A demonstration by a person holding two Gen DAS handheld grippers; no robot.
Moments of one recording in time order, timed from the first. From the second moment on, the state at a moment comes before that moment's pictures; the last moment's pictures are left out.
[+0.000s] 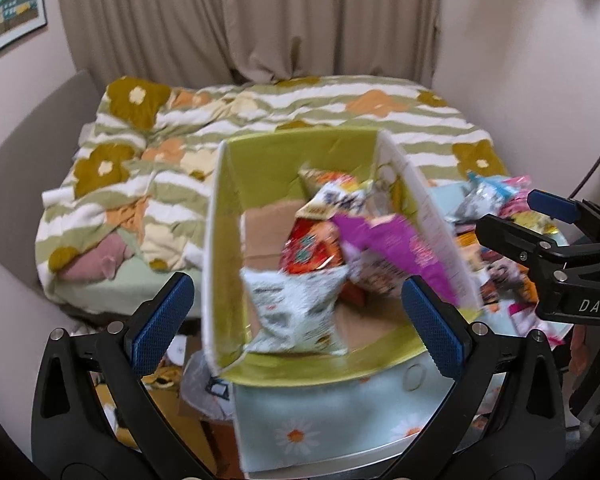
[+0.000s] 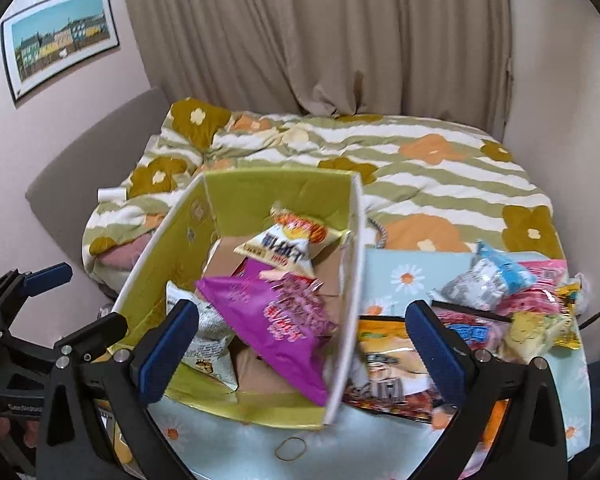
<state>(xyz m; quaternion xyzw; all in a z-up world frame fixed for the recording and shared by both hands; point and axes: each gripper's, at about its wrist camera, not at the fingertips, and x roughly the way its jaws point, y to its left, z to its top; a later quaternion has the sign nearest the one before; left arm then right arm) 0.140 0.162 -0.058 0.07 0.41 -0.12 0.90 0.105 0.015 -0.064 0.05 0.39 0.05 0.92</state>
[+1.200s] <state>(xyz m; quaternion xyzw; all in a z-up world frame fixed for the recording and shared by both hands) 0.038 -0.147 -0.206 0.02 0.56 -0.21 0.80 0.058 -0.282 -0.160 0.12 0.51 0.10 0.84</state>
